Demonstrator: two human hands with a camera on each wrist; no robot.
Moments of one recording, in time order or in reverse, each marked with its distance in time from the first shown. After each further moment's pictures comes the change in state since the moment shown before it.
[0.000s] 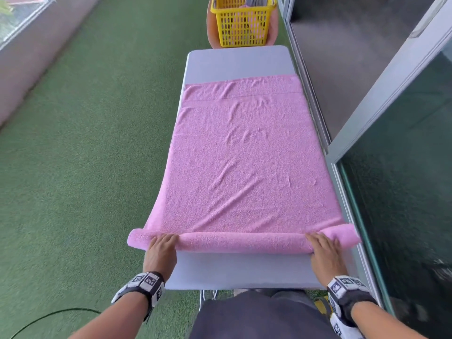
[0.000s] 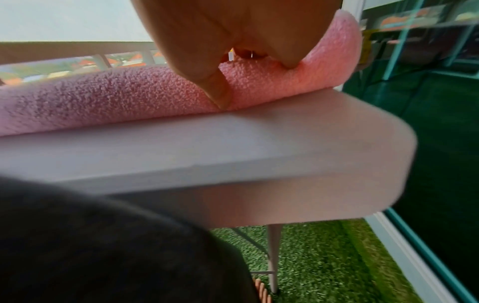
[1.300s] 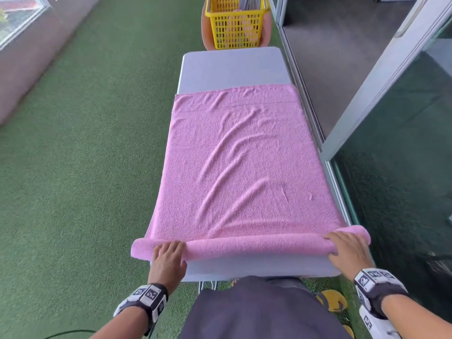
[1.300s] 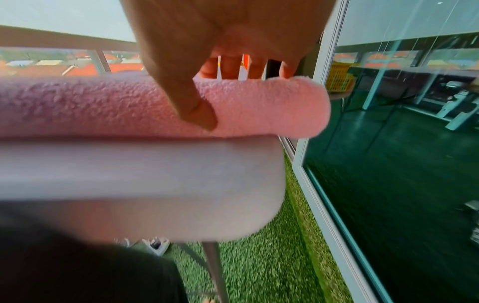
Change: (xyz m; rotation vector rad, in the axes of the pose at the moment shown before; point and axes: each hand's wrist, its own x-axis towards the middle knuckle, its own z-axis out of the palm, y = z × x) left_hand -0.044 0.016 0.023 -0.003 -0.143 0.028; right_hand -0.024 0.059 -0.035 -0.133 -0.105 0.022
